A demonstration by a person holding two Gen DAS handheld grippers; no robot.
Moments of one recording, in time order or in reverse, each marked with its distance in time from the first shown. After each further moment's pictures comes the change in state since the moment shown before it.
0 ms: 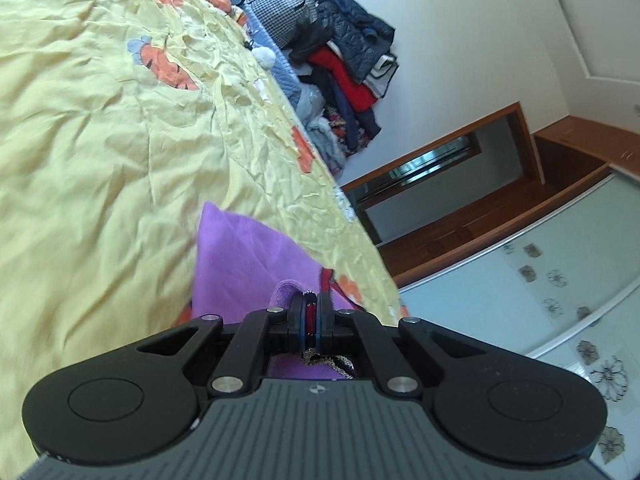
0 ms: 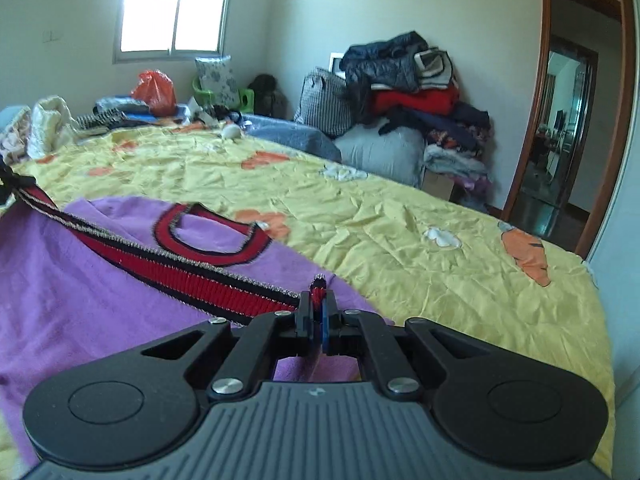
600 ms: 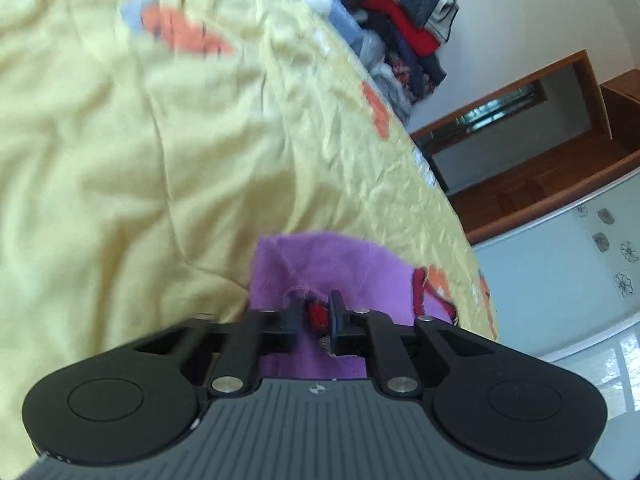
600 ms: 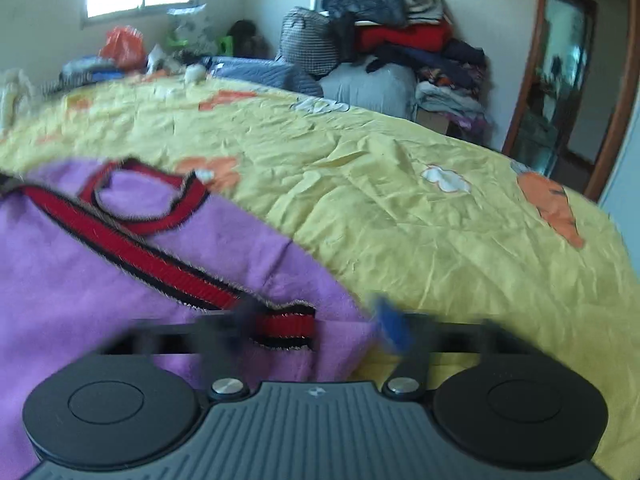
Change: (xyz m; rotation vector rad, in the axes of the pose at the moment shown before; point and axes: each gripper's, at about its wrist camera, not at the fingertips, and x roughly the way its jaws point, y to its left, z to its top) left arm 0.060 0.019 0.050 0.051 0.150 0.206; right arm 0.058 -0.032 0.001 0.095 0.119 -0.009
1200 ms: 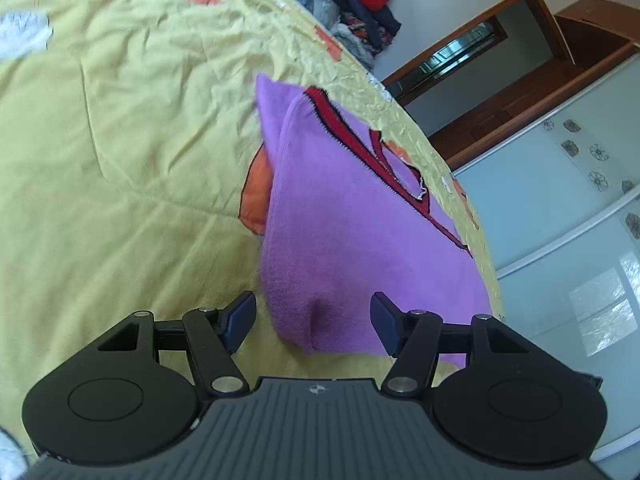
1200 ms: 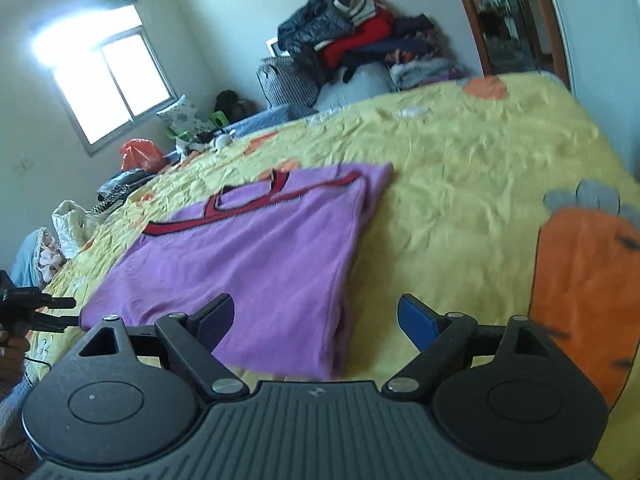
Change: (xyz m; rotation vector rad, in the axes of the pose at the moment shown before) left arm -0.097 0.010 -0.133 0.141 0.111 -0.050; right arm -0.171 0.031 -0.131 0.414 -0.068 0.197
